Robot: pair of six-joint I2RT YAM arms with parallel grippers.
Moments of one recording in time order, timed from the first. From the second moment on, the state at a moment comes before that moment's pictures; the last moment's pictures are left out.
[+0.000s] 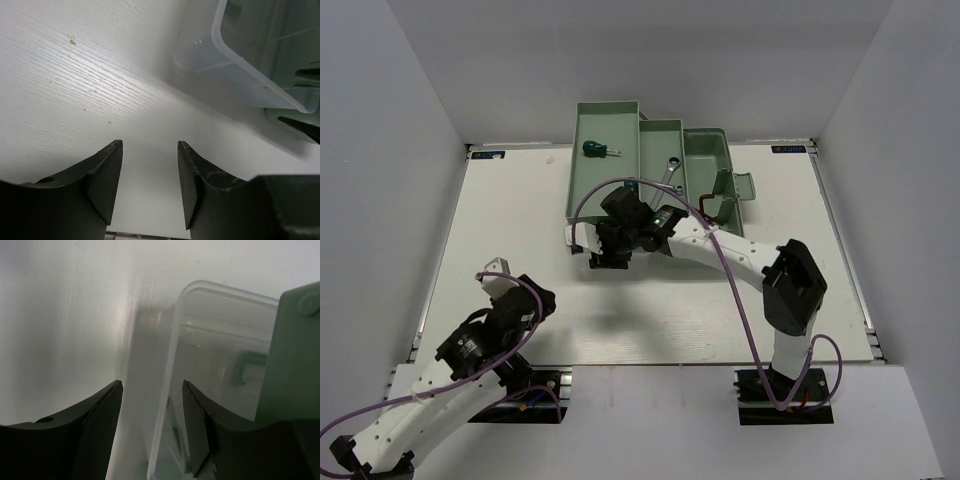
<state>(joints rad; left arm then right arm) -0.74 0.35 0.52 -0.89 -0.58 -1.07 0.98 1.84 1.57 -0.58 -0.38 -0.81</state>
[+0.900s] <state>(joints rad) -0.74 0.34 0.28 -0.69 -0.52 -1.19 1.11 1.99 1.52 -0.28 0.04 -0.76</state>
